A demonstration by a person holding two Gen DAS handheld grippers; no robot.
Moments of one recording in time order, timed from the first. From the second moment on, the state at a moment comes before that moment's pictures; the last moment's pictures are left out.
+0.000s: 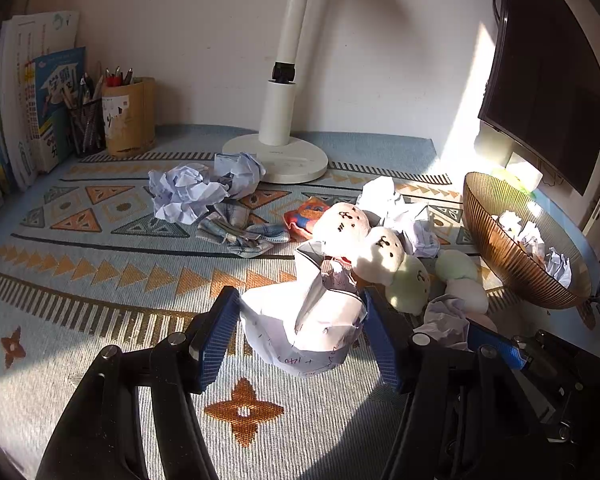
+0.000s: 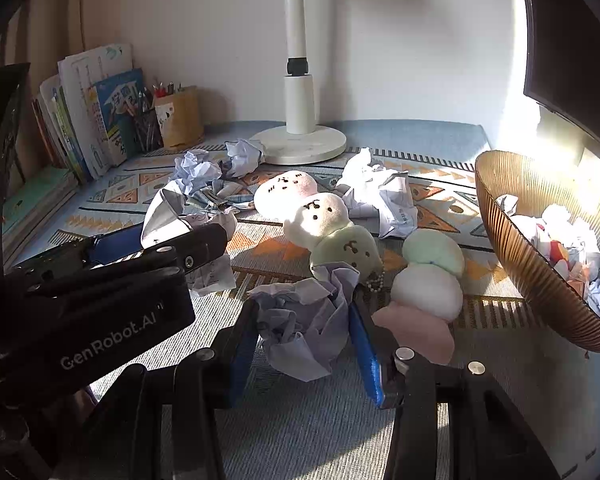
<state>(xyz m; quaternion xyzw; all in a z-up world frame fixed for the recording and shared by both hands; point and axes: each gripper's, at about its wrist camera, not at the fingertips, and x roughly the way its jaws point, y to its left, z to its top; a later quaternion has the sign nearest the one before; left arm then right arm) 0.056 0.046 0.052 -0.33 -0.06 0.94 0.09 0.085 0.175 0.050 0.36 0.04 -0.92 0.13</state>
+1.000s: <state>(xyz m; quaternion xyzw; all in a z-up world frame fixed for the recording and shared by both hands) -0.015 0.235 0.162 -0.25 -0.01 0.93 0.28 0.060 0.396 0.157 0.27 -0.14 -0.94 -0.15</state>
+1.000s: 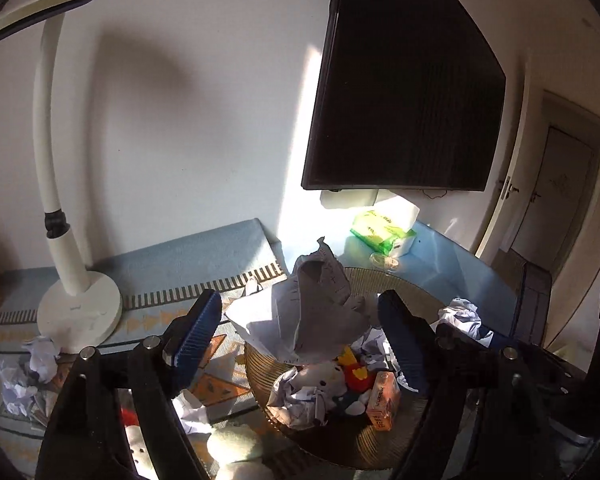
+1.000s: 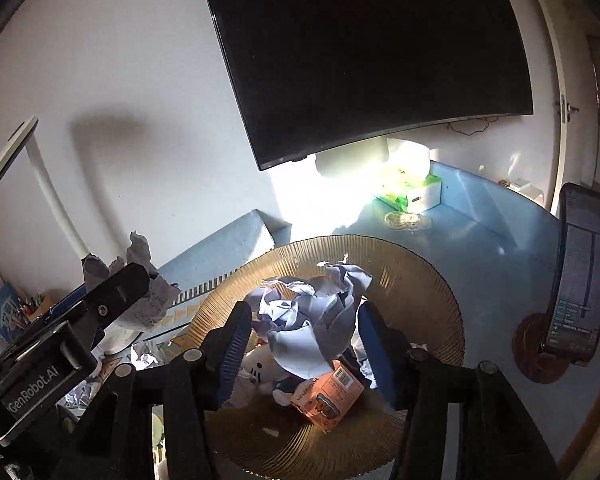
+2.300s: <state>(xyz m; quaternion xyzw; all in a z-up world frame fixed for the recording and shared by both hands) 0.070 0.016 0.063 -0.26 -0.05 0.96 0.01 0.093 0.174 0.067 0.31 0.01 -0.95 0.08</state>
